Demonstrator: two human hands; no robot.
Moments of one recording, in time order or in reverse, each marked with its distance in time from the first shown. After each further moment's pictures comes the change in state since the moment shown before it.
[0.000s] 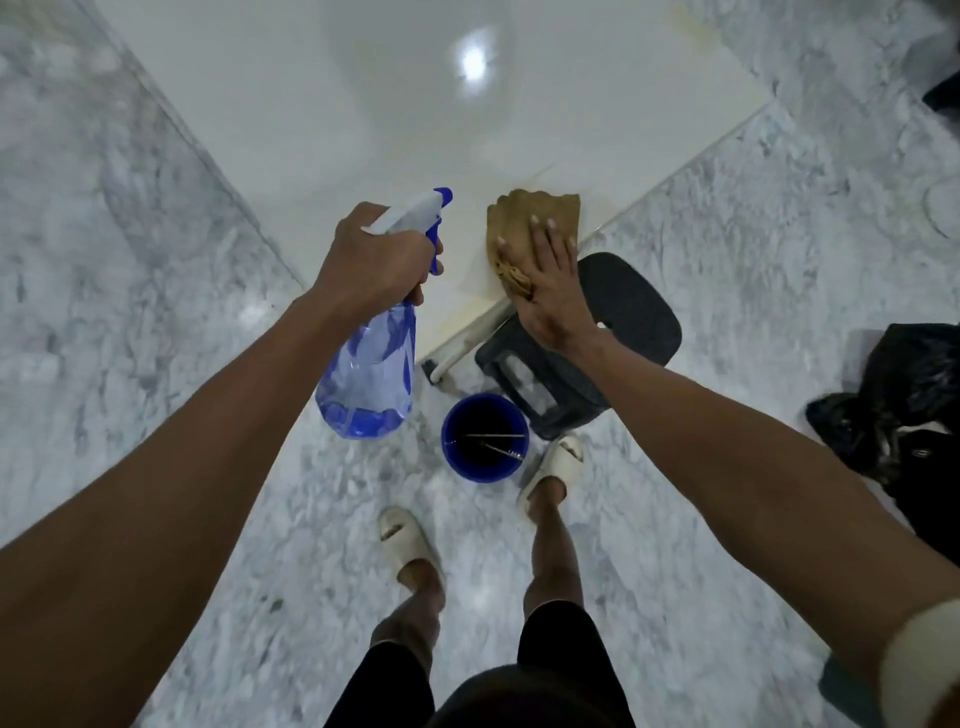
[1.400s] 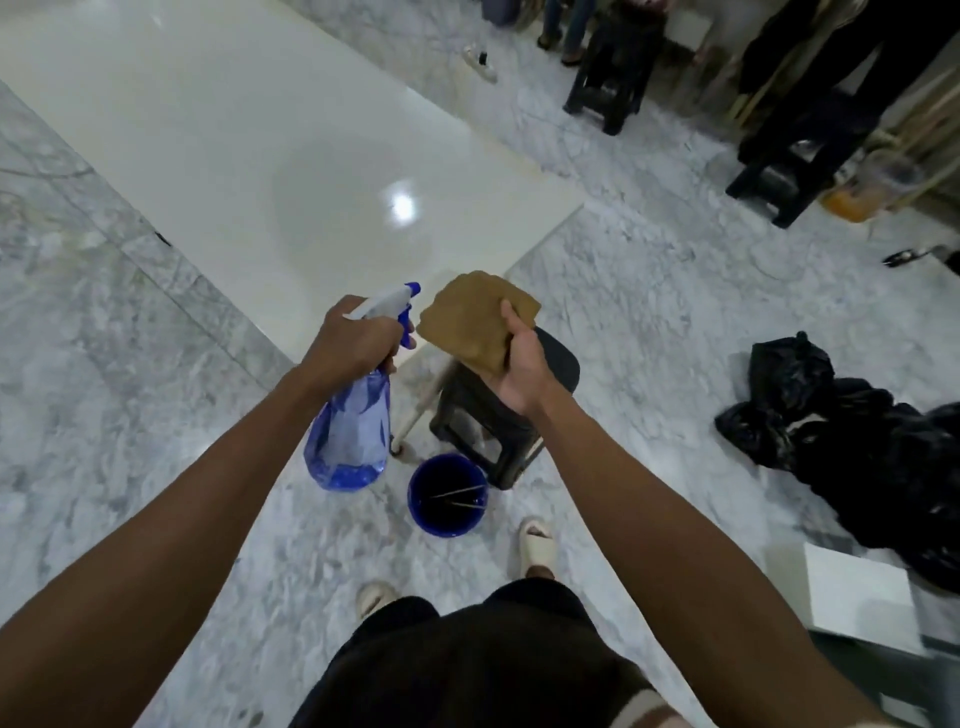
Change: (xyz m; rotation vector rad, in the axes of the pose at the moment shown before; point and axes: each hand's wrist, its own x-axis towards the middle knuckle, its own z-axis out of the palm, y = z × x) left_hand -0.163 0.044 -0.001 0.072 -0.120 0.170; right_hand -0.147 -0.119 -0.182 1.857 0.196 0.772
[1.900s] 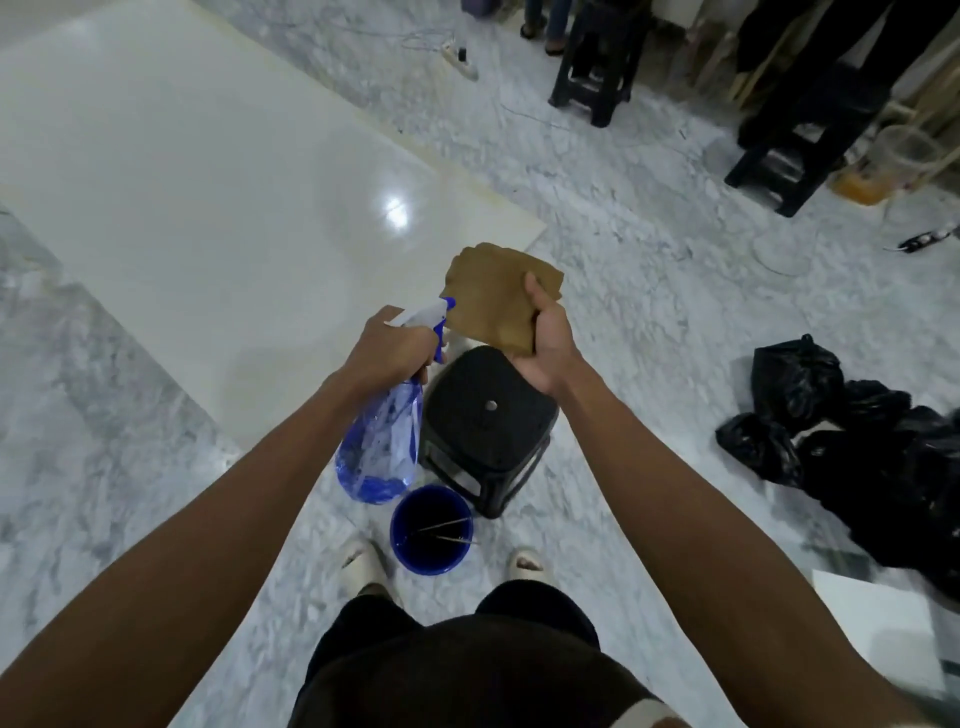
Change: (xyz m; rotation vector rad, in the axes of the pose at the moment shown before) left_hand 0.111 0.080 0.120 0.069 -0.048 -0.055; right_hand 0.082 -0.143 -0.069 0.063 -0.031 -0.075
